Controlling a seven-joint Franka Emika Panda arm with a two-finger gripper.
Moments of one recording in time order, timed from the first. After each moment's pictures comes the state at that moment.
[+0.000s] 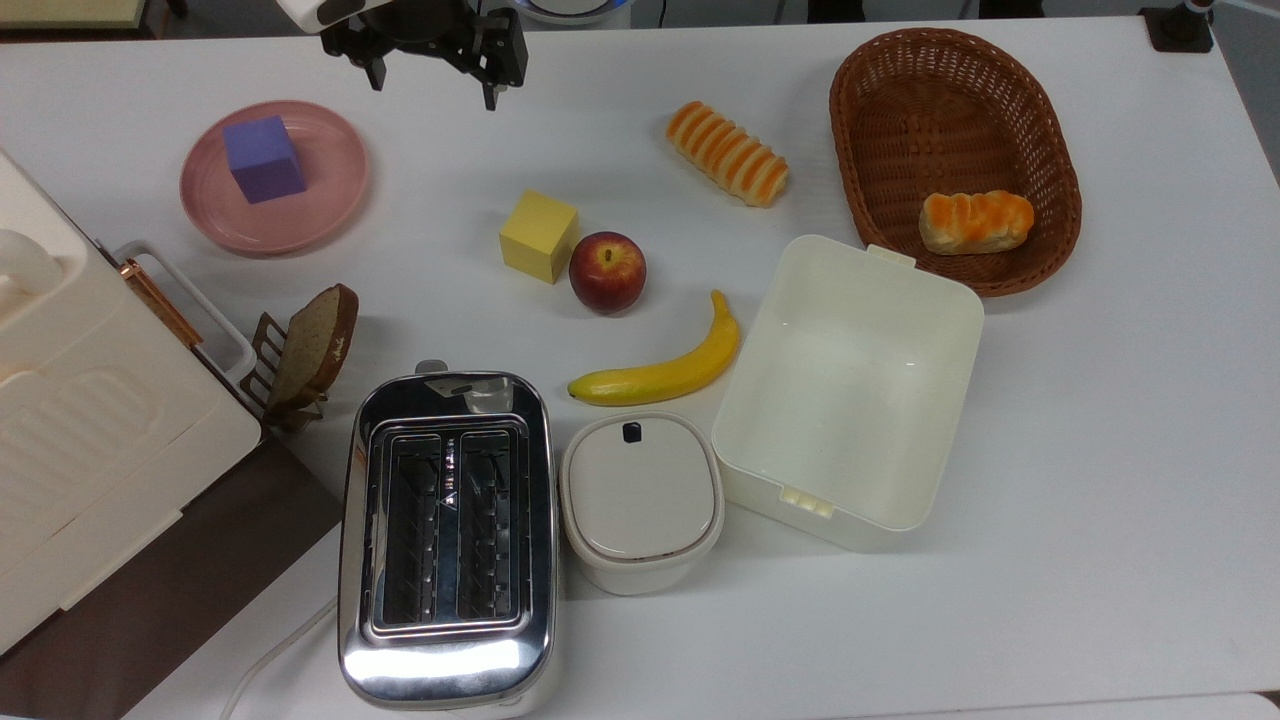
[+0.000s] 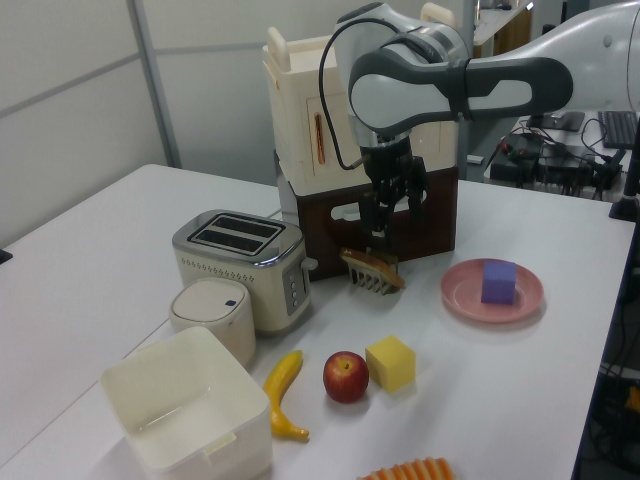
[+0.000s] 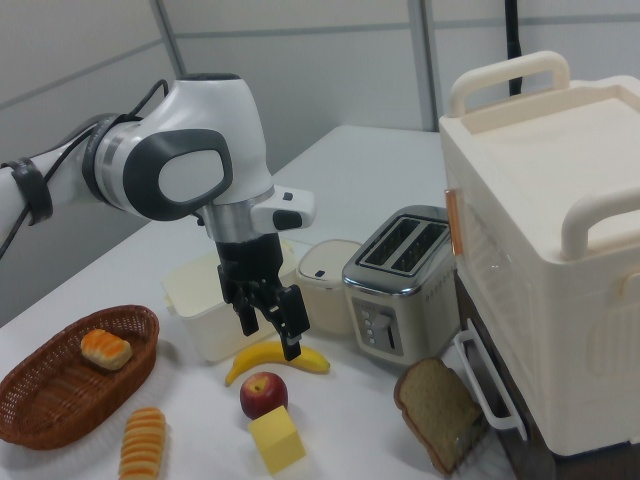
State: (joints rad) arm 0.09 0.10 -0.19 -1.62 -0.07 1.58 0.04
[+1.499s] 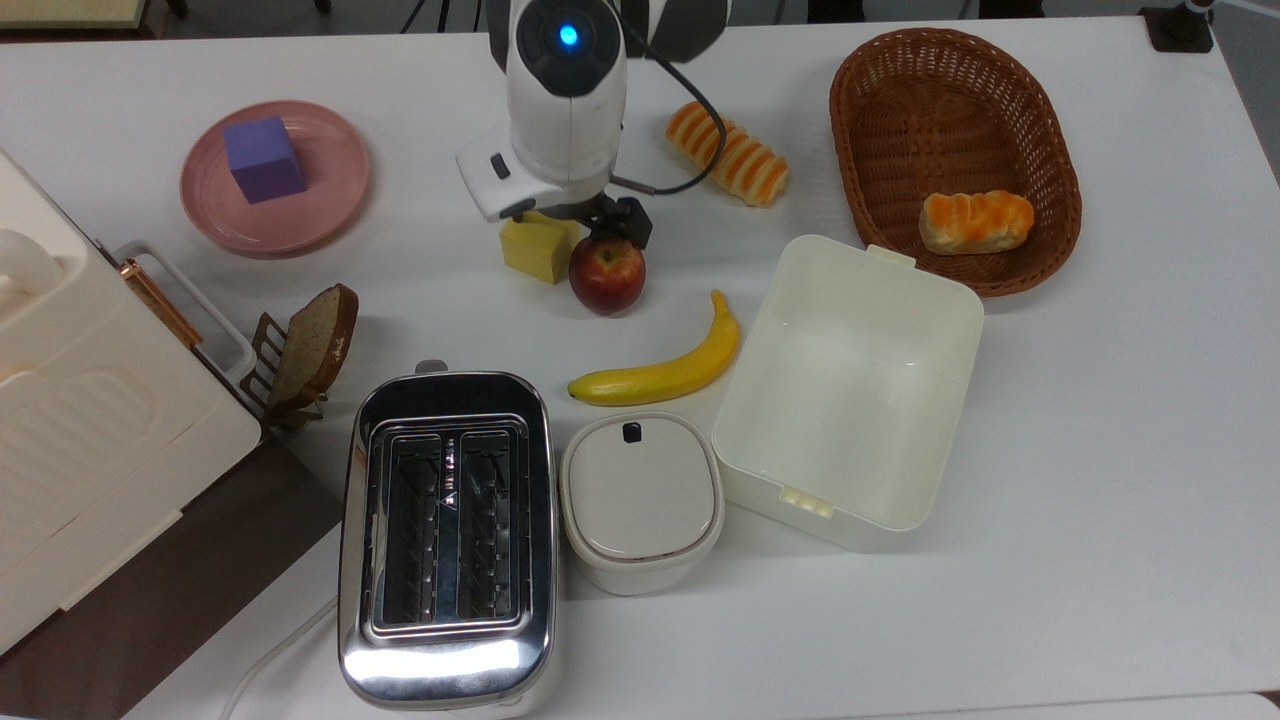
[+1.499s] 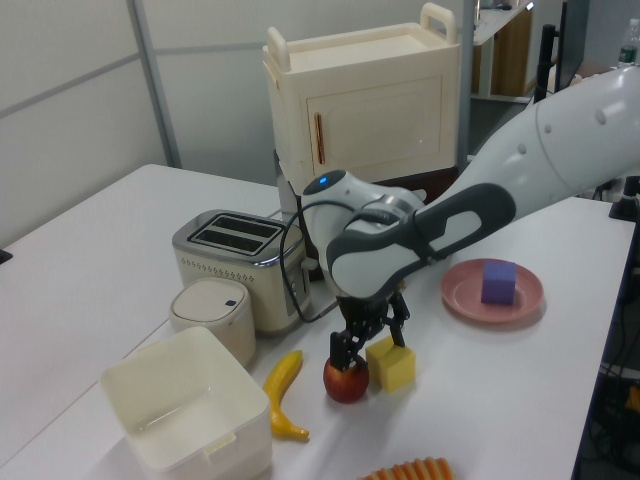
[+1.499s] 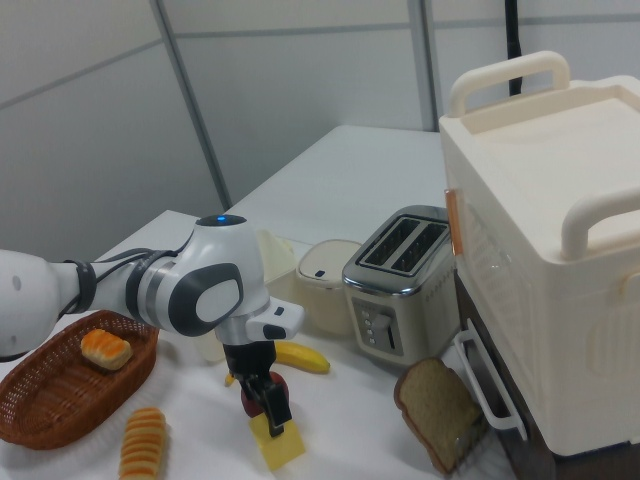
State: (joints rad) arm 0.24 0.25 -0.19 -1.95 -0.04 2.01 0.37
